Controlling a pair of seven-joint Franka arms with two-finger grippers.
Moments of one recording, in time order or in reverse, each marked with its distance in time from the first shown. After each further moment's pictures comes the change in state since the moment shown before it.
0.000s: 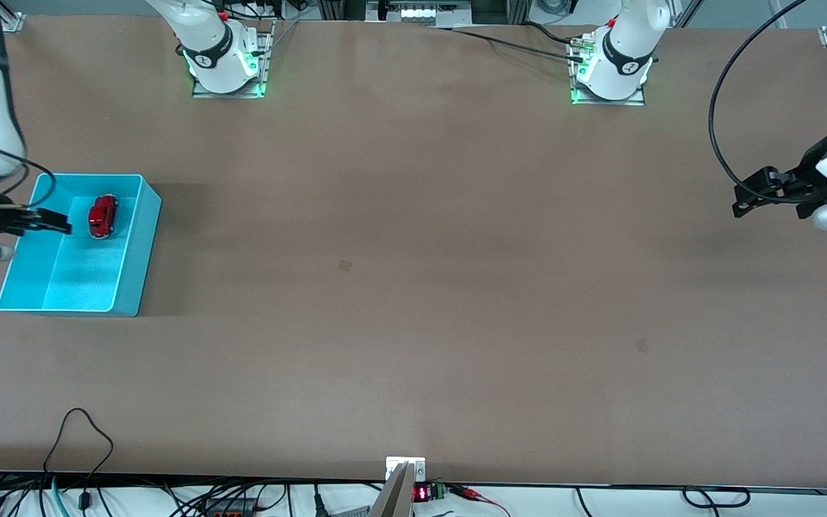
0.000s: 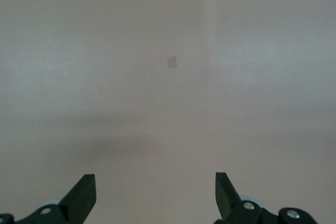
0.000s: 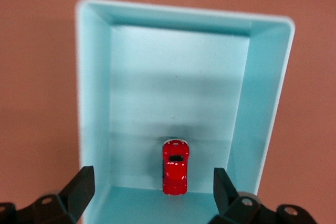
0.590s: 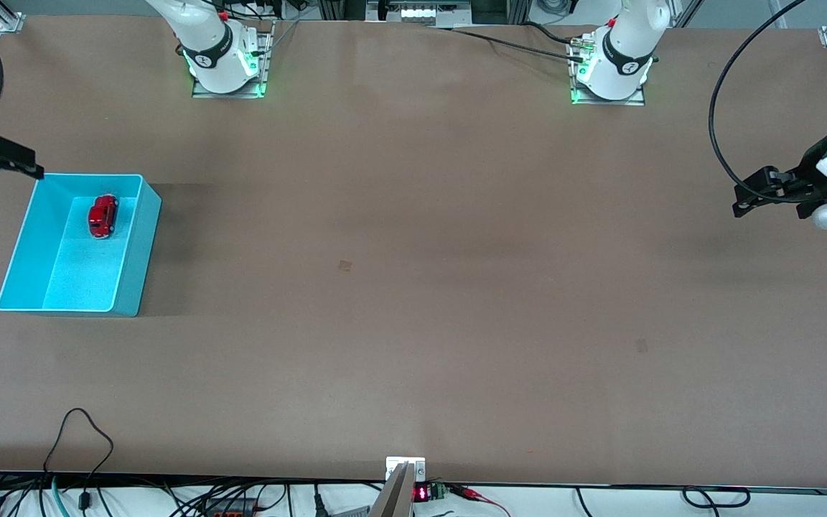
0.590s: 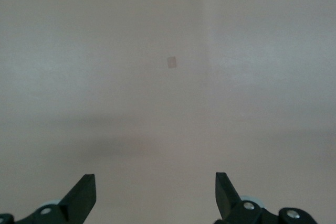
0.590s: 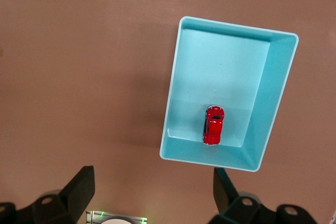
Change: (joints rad) left arm -0.001 -0.002 -0.001 0.001 0.000 0.001 0.001; right arm 0.009 -0.180 0.153 0.249 -0.001 -0.458 0.100
